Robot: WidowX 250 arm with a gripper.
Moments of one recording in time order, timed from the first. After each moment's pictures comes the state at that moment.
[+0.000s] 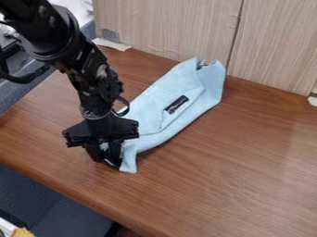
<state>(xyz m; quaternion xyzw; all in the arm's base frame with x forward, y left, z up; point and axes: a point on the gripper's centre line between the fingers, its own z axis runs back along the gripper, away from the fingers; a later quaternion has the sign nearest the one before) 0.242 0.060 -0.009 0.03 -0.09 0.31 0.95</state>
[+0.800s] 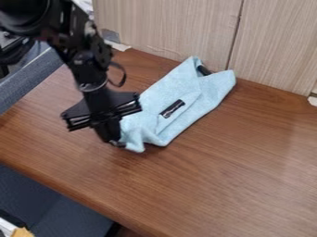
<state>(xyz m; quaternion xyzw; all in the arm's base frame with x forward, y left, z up) 0.255 0.046 0.036 -0.04 -0.09 0.36 0.93</state>
